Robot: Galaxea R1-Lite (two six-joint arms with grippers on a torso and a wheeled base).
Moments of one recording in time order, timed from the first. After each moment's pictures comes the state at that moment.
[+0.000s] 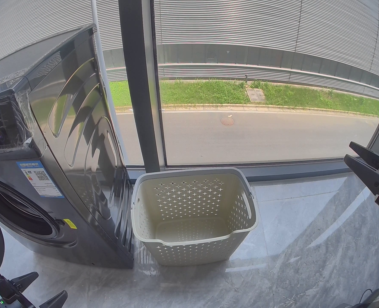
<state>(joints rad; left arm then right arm) -0.01 0.31 -0.08 0.11 -0.29 -0.15 0.14 1.09 -0.32 -0.90 0.54 0.26</state>
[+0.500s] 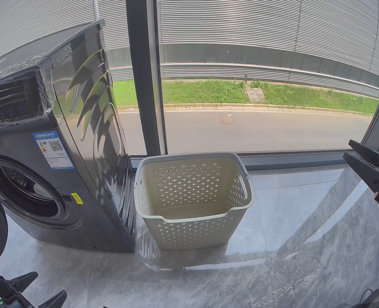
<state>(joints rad) -0.01 0.29 -0.08 0.11 -0.29 -0.16 0.14 1.10 -0.33 -0.90 0.54 0.26</state>
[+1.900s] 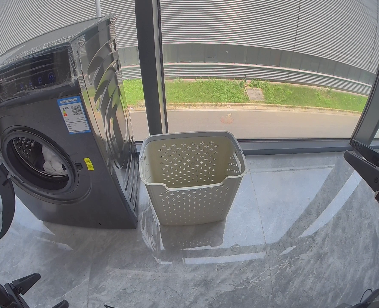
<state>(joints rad) -0.06 0.16 -0.07 0.09 -0.39 -0.18 0.13 1.10 -0.33 -0.90 0.53 0.26</state>
